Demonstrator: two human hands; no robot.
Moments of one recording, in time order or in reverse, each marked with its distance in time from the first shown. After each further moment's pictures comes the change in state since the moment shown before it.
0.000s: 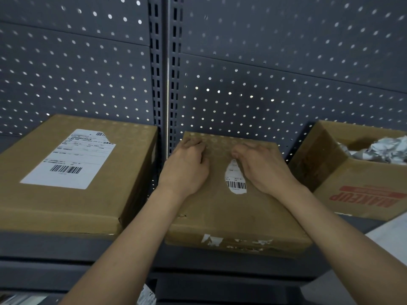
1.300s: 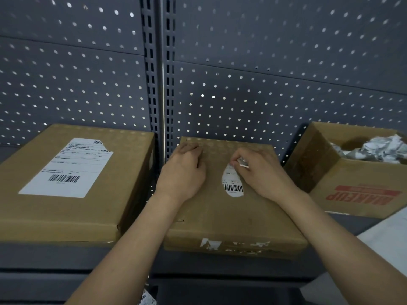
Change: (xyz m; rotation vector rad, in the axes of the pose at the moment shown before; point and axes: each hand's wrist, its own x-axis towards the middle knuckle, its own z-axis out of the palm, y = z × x) left_hand -0.002 0.002 -0.003 -0.008 0.005 0.008; right_hand -0.011 -0.003 -0.010 0.248 0.004 0.083
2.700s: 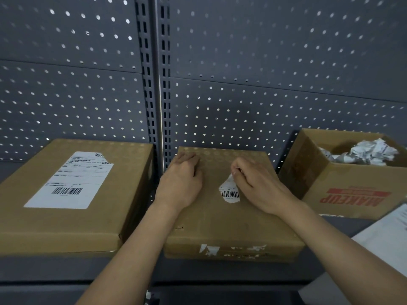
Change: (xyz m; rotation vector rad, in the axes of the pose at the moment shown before) left_hand 0.000 -0.002 0.000 -0.005 -0.008 0.017; right_hand -0.018 -0.012 -0.014 0.117 -0.006 -0.099
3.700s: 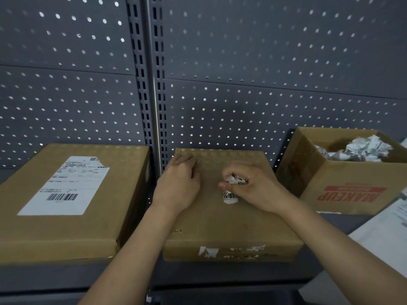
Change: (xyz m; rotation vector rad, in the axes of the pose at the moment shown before) left_hand -0.002 0.003 -0.001 0.001 0.033 0.019; right_hand -0.001 -0.004 0.000 0.325 -0.029 -0.032
